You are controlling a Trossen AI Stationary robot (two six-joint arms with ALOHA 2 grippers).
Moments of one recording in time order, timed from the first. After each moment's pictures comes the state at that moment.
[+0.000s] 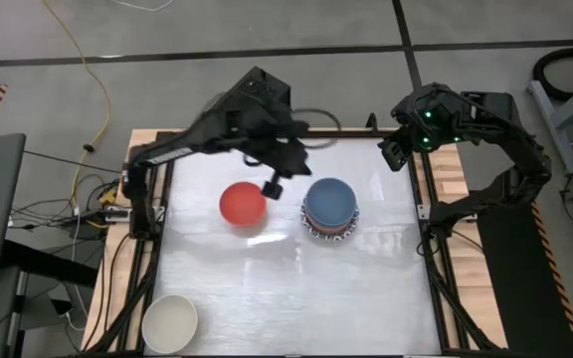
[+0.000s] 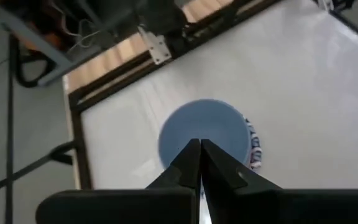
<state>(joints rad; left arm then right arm) 0.19 1.86 2.23 -0.98 0.20 0.58 -0.30 1.28 1.99 -1.57 0.14 0.41</state>
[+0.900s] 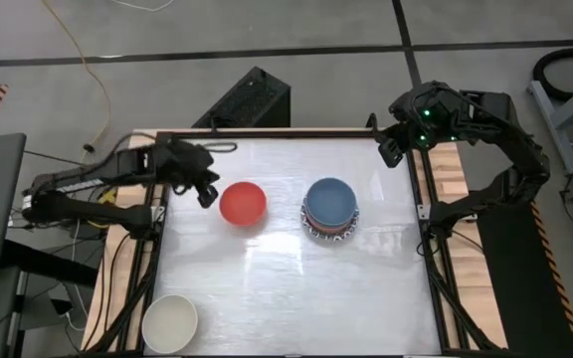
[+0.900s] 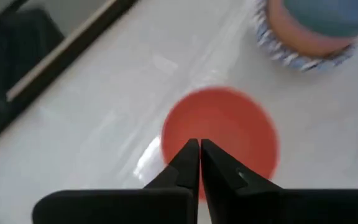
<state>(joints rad) 0.24 0.95 1.01 -0.83 -0.19 -0.30 -0.30 1.28 1.99 -1.51 0.19 0.38</state>
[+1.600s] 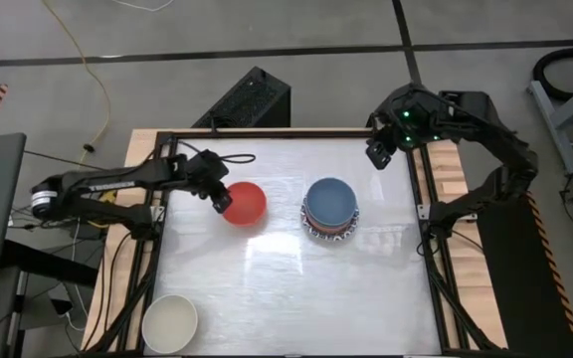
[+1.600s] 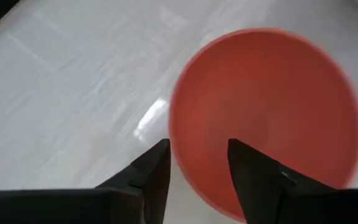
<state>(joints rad) 0.34 1.11 0.78 -0.62 -0.12 -0.32 -0.30 1.35 1.99 -1.51 0.19 0.35</state>
